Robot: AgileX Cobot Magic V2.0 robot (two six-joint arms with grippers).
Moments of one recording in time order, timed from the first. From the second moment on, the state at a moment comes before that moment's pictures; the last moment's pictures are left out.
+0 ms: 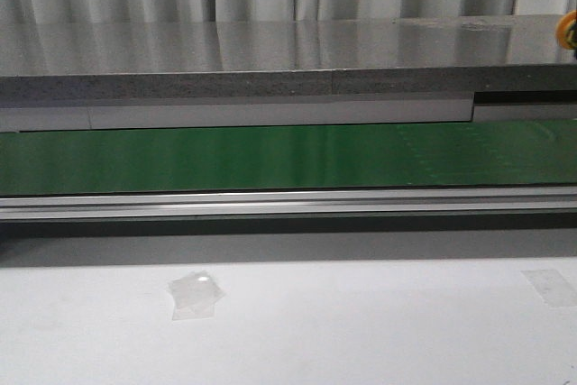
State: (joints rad) left arm -0.09 0.25 -0.39 -0.35 0.23 0.37; right arm -0.04 1.61 -1.39 -0.03 0.90 -0.09
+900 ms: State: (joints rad) left arm -0.09 0.25 -0.39 -0.35 0.23 0.37; right arm -0.42 1.86 -1.39 -0.03 0.76 -0.28
